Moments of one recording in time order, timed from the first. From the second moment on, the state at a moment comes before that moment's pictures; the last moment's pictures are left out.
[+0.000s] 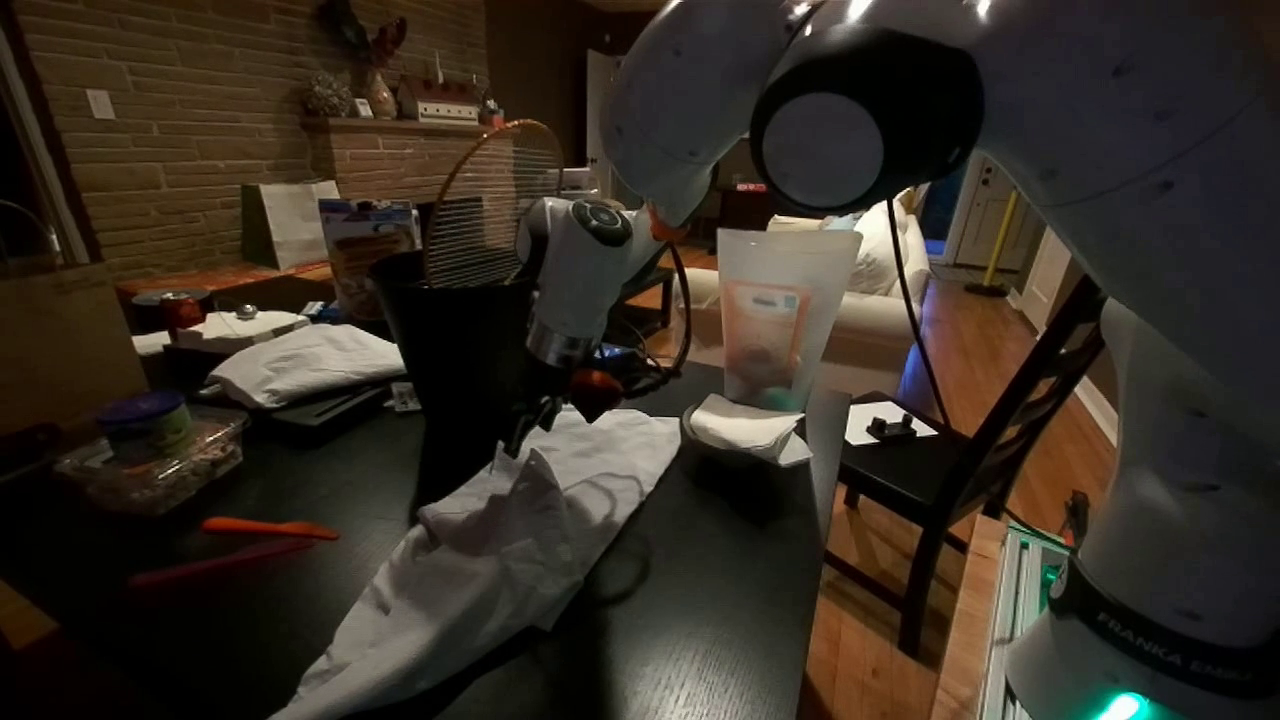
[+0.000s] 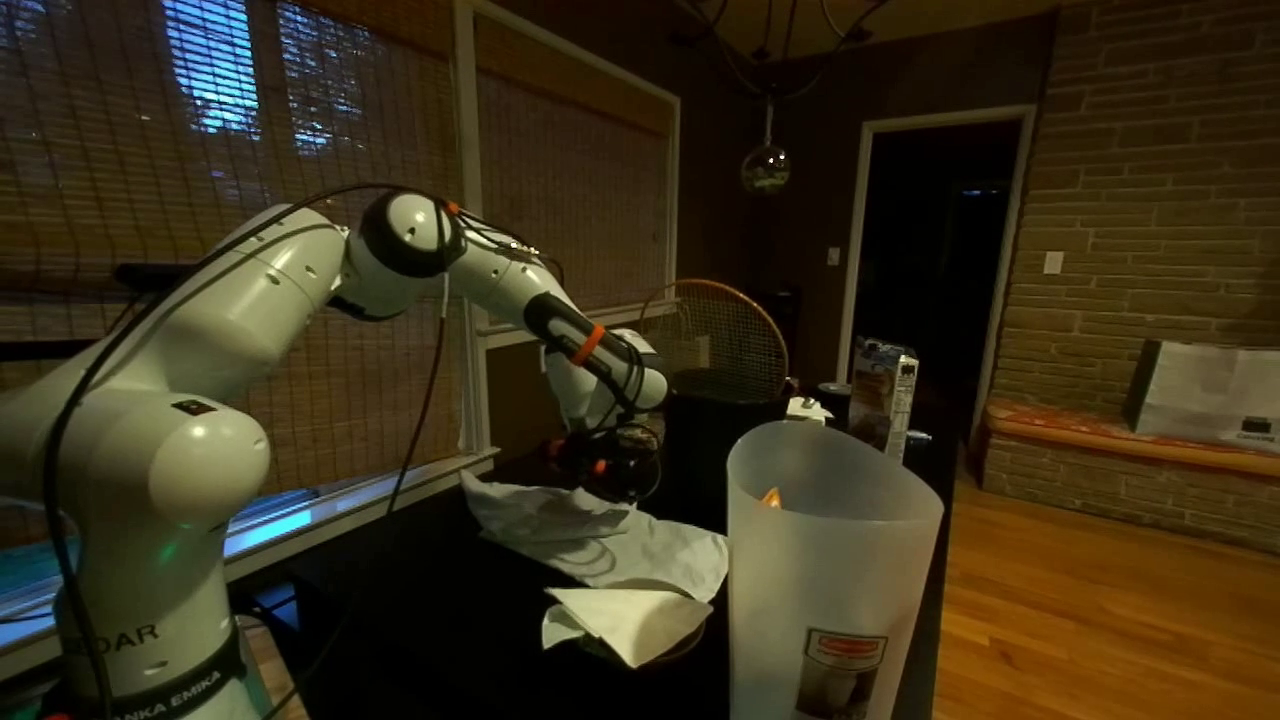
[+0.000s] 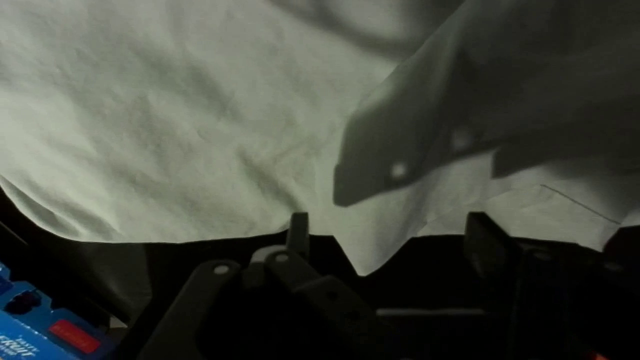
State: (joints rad) arm 0.52 0.86 -0.66 -1.51 -2.32 3.76 2.49
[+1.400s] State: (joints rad) arm 0.37 0.86 -0.44 -1.41 -2.32 3.68 2.26
